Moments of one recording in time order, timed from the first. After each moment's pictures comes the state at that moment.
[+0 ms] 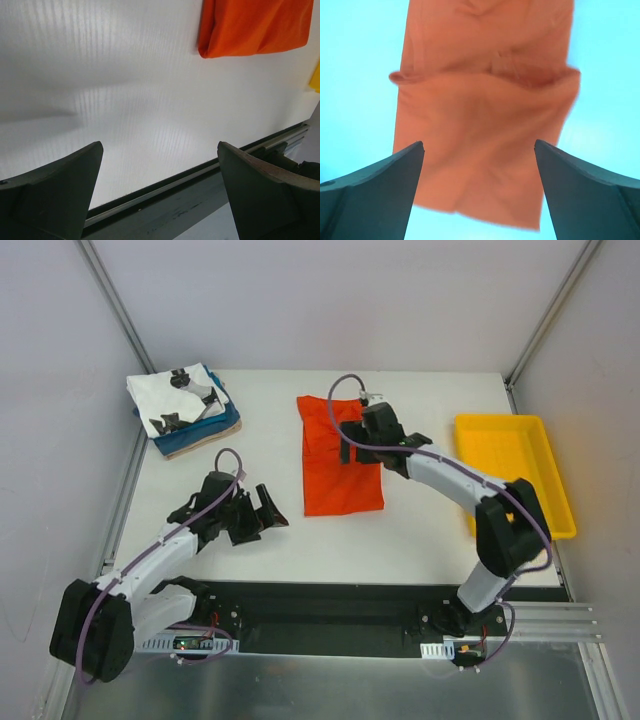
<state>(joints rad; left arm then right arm) -0.36 0.97 0.46 -0.39 0.35 -0.79 0.60 1.76 1.30 -0.31 0.14 0.37</state>
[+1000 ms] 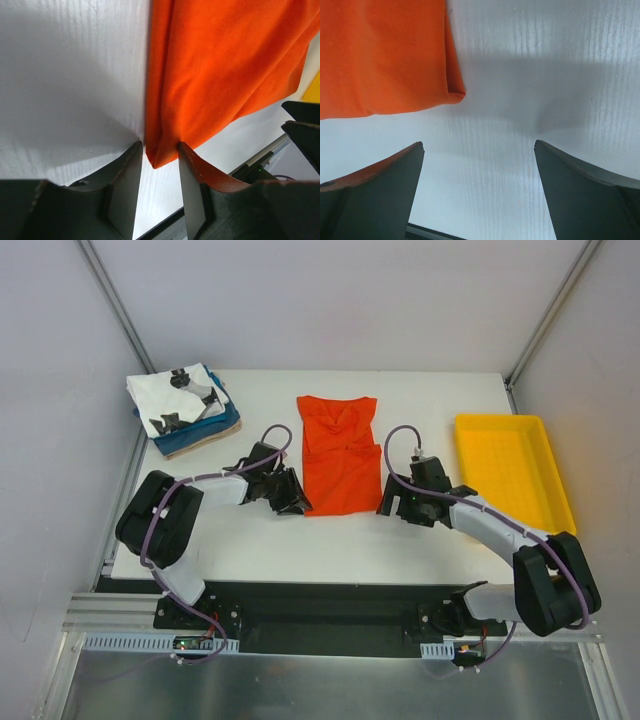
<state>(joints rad) -0.45 1.68 0.81 -0.11 0.45 -0.84 0.43 1.31 0.66 -0.36 -0.06 0.59</state>
